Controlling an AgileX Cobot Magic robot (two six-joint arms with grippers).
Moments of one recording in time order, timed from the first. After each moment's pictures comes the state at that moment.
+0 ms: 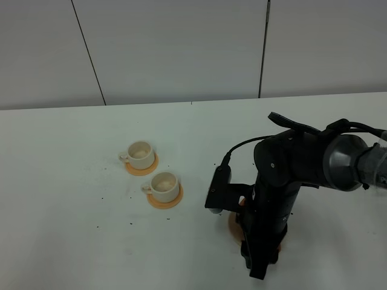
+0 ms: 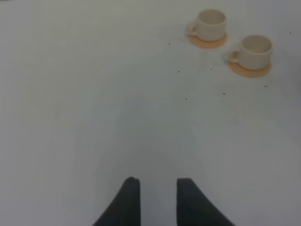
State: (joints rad) left arm -0.01 -0.01 -0.51 0.02 1.04 0.08; right arm 0.65 1.99 -1.28 0.19 0.88 -0.84
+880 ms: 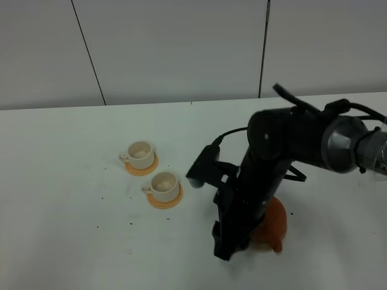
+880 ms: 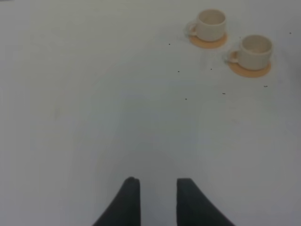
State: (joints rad) left arm -0.01 -0.01 -0.51 0.02 1.04 0.08; right arm 0.65 1.99 -1.43 0.41 1.00 -0.76
